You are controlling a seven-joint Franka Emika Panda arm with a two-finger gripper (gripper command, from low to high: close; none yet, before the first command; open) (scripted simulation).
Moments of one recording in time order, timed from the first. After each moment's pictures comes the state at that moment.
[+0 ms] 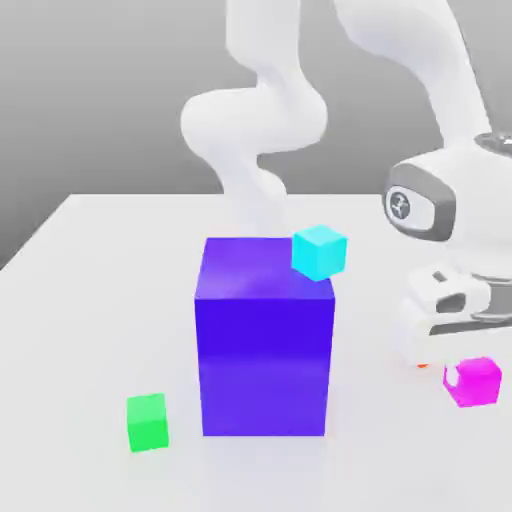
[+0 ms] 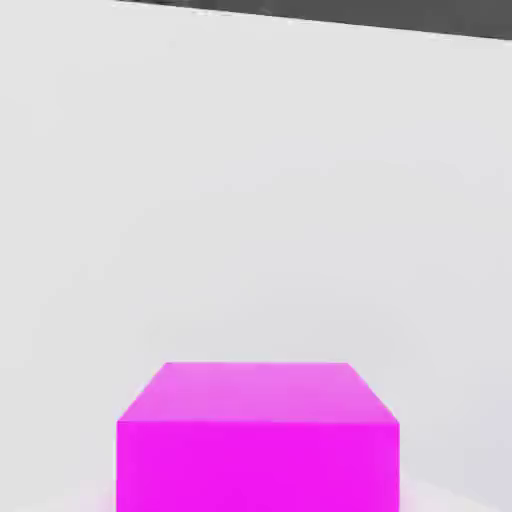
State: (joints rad) arm 0.28 0.13 0.17 -2.53 0.02 2.74 1.23
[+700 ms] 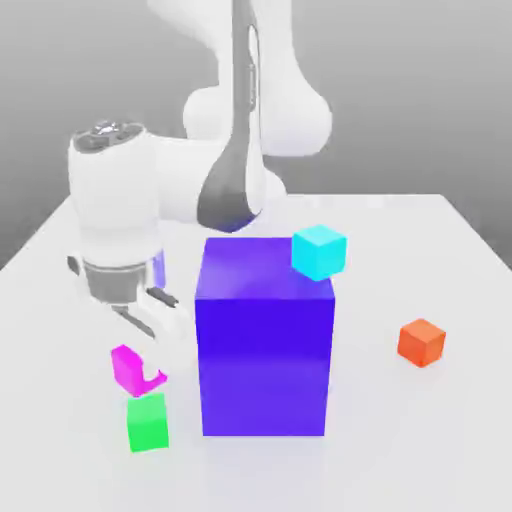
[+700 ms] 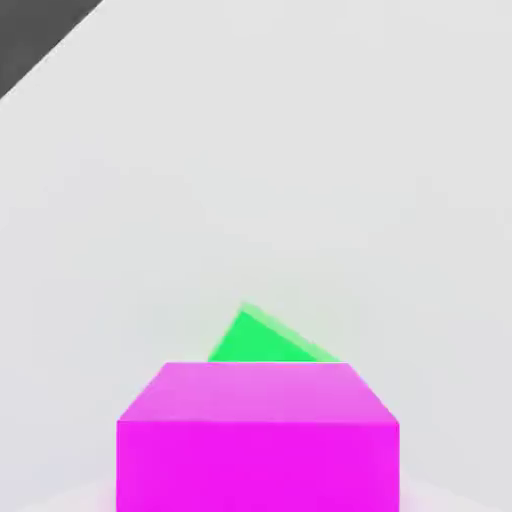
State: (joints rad) arm -0.27 0.11 -0.08 -2.71 0.03 2.81 1.16
